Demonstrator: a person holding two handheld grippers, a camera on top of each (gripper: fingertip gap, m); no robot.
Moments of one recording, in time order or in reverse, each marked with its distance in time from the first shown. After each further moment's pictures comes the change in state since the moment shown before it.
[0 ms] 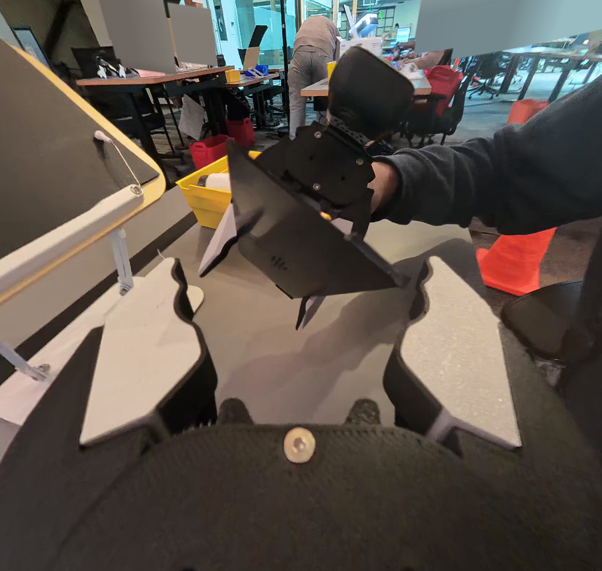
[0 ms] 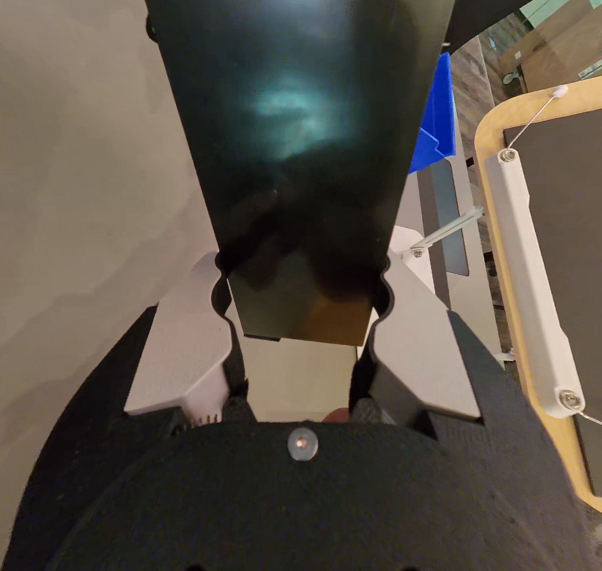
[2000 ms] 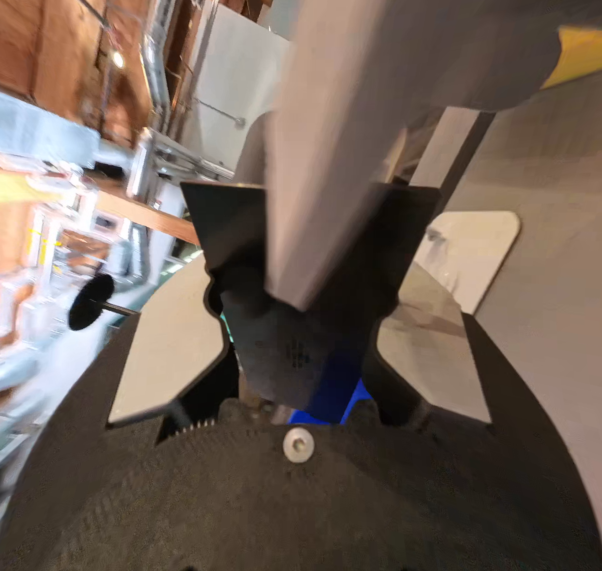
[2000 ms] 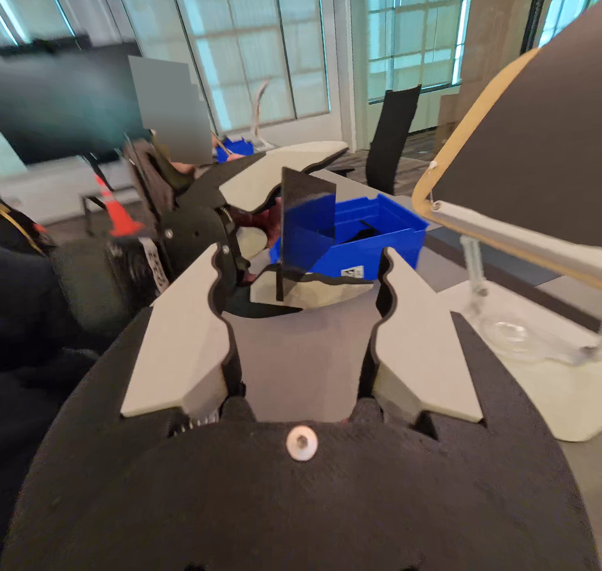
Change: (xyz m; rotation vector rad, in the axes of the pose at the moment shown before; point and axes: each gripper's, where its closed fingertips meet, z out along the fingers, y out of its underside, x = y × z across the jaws) left arm -0.081 -0.035 0.023 -0.408 -0.922 1.007; right arm 0.025 -0.083 -0.088 0.656 0.071 0.771
